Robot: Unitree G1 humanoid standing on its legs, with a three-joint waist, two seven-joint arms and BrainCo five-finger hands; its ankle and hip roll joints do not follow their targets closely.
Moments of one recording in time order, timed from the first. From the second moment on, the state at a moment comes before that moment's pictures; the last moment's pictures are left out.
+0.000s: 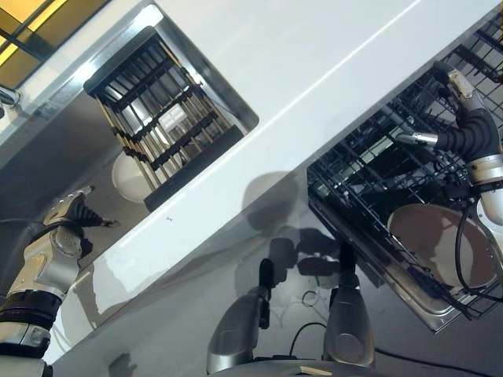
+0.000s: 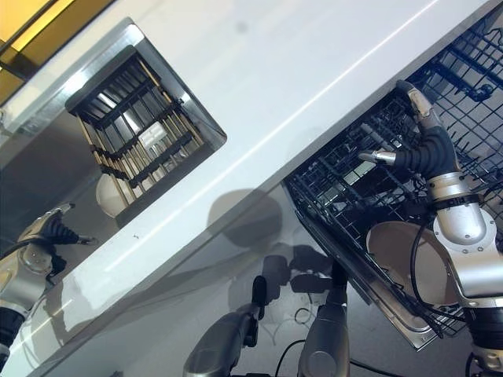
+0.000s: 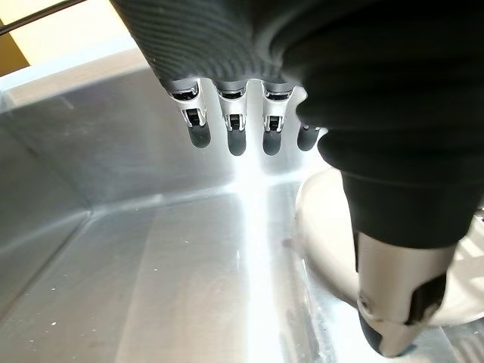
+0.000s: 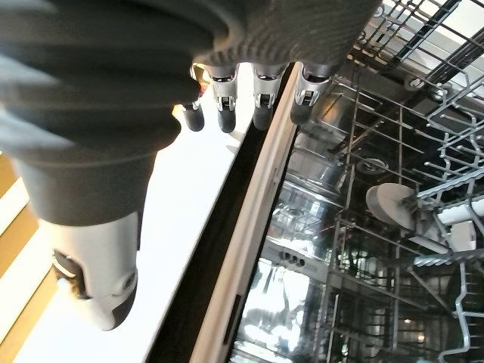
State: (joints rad) left arm -0.27 0.89 -0.11 0.46 0.33 0.30 0.06; right arm -0.21 -0.92 -0.13 -0.19 0.23 -0.08 -0.08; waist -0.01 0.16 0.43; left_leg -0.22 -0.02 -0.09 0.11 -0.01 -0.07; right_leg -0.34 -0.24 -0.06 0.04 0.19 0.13
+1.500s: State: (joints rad) left arm -0.50 1.14 -0.44 0.37 0.45 0.04 -0.24; right arm -0.32 -0.88 0.05 -0.15 0.21 -0.08 -0.16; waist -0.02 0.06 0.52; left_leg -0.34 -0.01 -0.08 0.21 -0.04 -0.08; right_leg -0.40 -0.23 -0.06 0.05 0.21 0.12
